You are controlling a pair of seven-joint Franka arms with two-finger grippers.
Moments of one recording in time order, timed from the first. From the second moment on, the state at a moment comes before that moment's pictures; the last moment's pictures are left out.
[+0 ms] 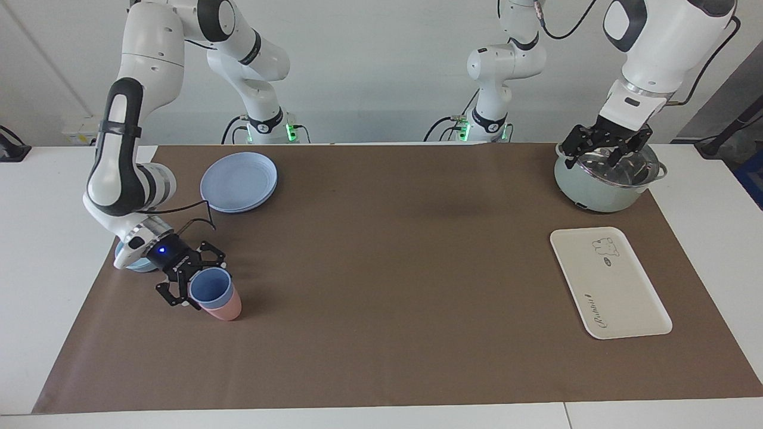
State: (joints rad) left arm 0.07 -0.05 -0.13 -1.67 0.01 1.62 -0.01; right arm -0.17 0.44 -0.05 -1.91 1.52 2.18 -2.05
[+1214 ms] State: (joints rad) left arm 0.13 -0.05 -0.12 -1.67 -0.18 1.64 -0.02; right arm -0.16 0.45 -0.05 -1.89 1.54 2.22 -2.05
